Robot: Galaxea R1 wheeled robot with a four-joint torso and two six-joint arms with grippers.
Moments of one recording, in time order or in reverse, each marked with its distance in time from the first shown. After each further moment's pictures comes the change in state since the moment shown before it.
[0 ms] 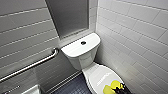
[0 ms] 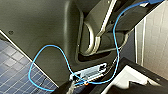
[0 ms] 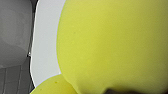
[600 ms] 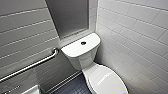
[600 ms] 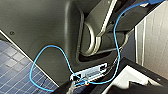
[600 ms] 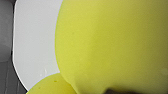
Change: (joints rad) left arm 0.000 -0.003 0.000 0.000 0.000 0.005; right arm -0.207 -0.176 0.171 -0.021 0.151 0.002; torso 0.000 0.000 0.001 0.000
